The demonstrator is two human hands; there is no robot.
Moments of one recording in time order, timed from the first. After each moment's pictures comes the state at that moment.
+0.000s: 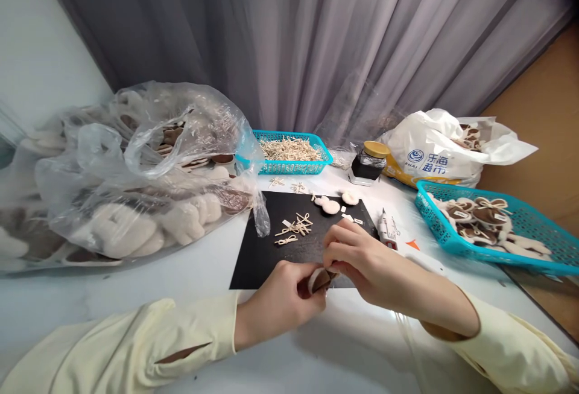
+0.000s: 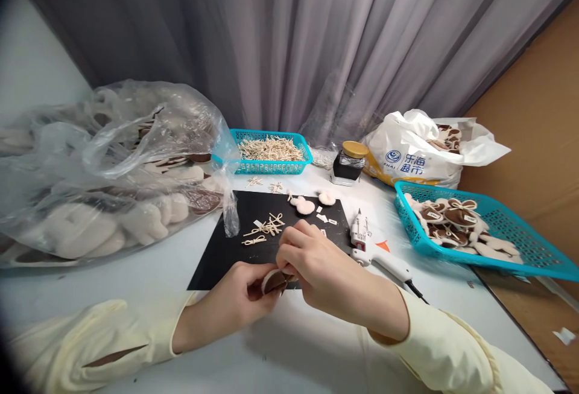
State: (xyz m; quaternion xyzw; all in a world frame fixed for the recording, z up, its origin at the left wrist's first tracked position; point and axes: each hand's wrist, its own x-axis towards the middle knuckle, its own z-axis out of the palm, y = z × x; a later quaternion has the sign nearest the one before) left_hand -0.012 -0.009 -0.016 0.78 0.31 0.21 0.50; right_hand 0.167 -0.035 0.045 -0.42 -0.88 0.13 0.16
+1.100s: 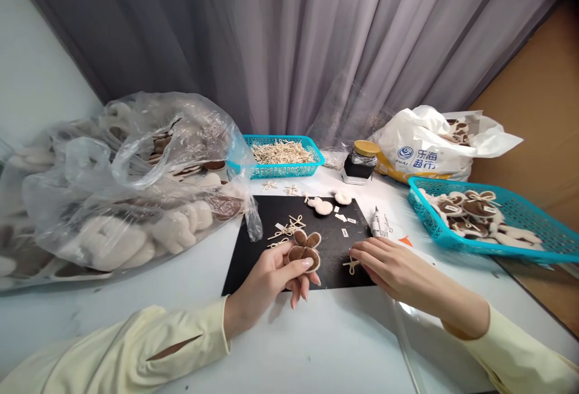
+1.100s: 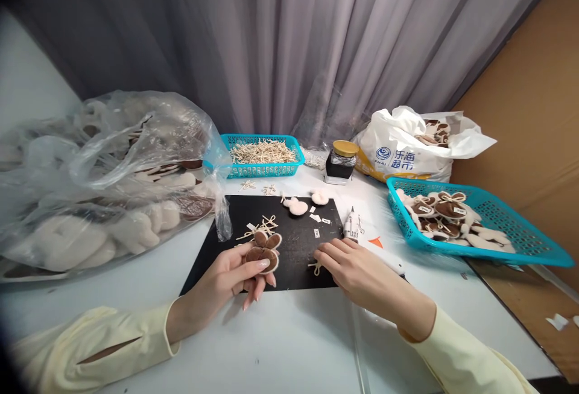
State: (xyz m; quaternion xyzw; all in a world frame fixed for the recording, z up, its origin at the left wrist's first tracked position) left_hand -0.010 0.003 0.004 0.55 0.31 0.26 0.73; right_hand 0.236 -0.052 0.002 -0.44 -0.90 -0.05 0.06
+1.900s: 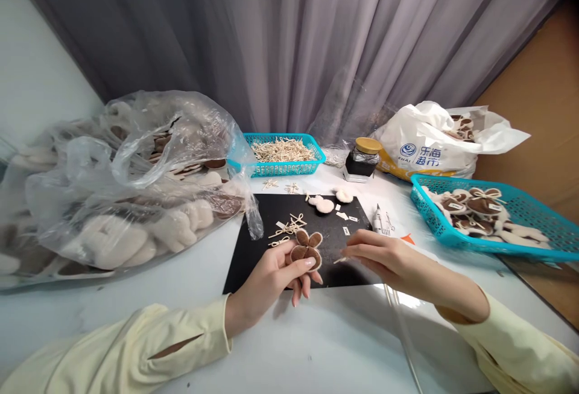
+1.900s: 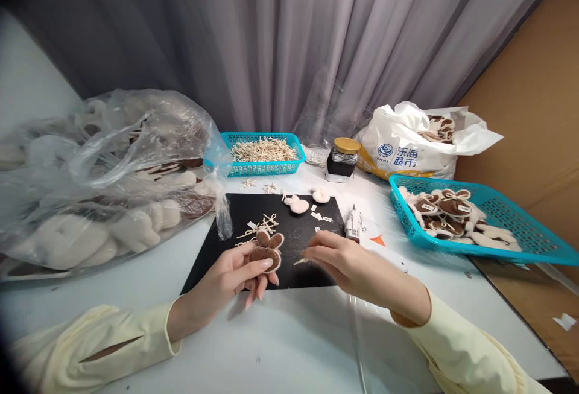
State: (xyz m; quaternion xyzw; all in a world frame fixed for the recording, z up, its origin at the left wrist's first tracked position) left_hand -0.009 0.003 0.005 0.57 0.33 0.24 0.71; right_hand 0.225 -0.043 0.021 -0.42 -0.88 0.13 0.19
